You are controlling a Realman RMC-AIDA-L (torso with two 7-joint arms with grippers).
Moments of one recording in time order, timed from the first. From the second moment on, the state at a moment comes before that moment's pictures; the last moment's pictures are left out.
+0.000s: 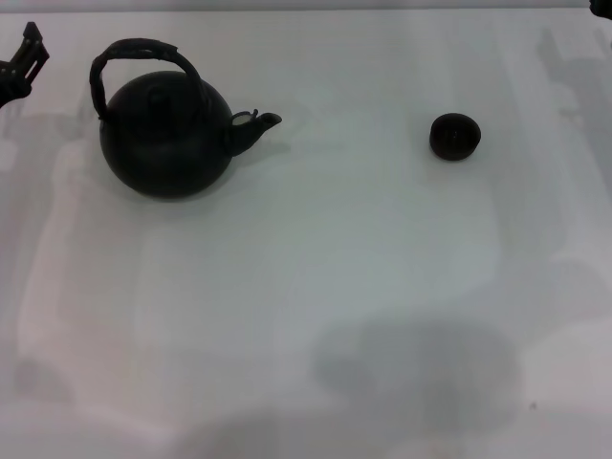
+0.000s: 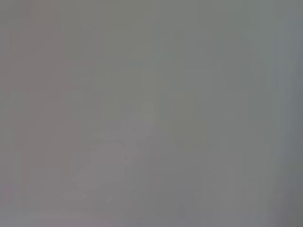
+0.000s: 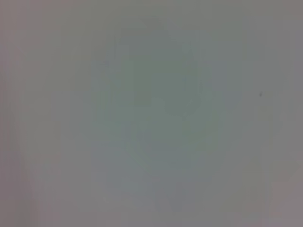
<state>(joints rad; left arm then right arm) -0.54 -2.07 0.24 0.01 1.15 1.08 -0.34 0.72 2.03 -0.62 0.11 -0.58 -0.96 0.27</state>
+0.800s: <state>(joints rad) -0.53 -2.08 0.26 0.00 1.15 1.08 -0.34 0.74 2.03 -0.64 0.09 -0.72 -0.93 0.50</state>
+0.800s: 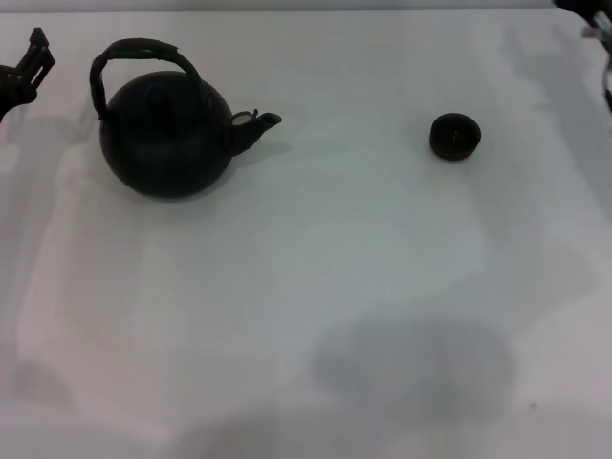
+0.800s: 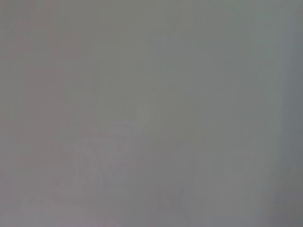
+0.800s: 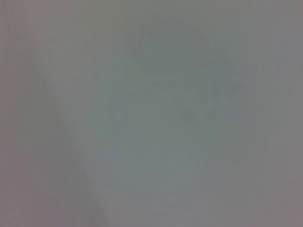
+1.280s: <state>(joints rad) -0.52 -2.08 0.26 0.00 1.15 1.08 -0.34 0.70 1.95 -1.16 -0.41 -1.22 -0.97 1.39</state>
